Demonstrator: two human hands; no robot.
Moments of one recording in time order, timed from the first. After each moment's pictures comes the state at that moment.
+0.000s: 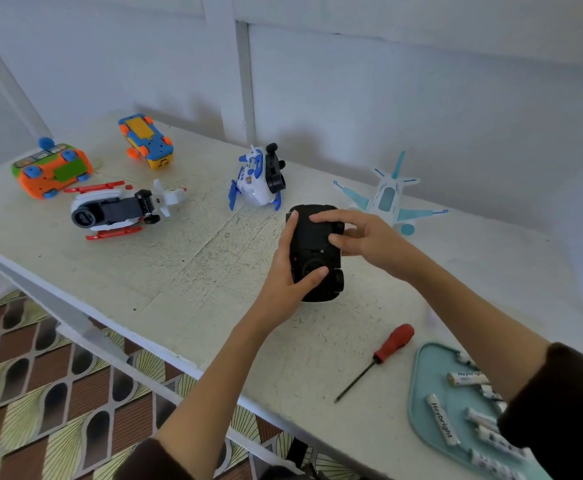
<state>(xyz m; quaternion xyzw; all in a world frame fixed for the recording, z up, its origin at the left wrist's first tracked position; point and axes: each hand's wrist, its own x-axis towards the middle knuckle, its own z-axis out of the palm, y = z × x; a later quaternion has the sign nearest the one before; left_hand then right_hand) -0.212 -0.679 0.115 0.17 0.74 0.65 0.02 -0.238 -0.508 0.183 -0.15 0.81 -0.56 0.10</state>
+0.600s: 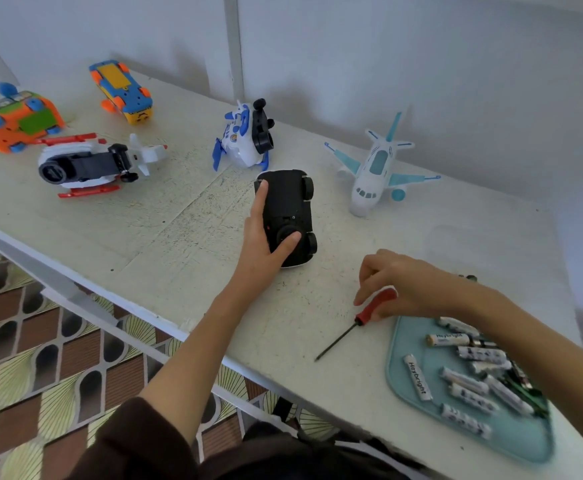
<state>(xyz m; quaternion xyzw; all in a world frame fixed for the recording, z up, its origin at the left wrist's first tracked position) -0.213 -0.683 0.087 0.11 0.77 0.63 -0.05 -0.166 -0.451 0.158 -0.28 0.93 -0.12 0.20</state>
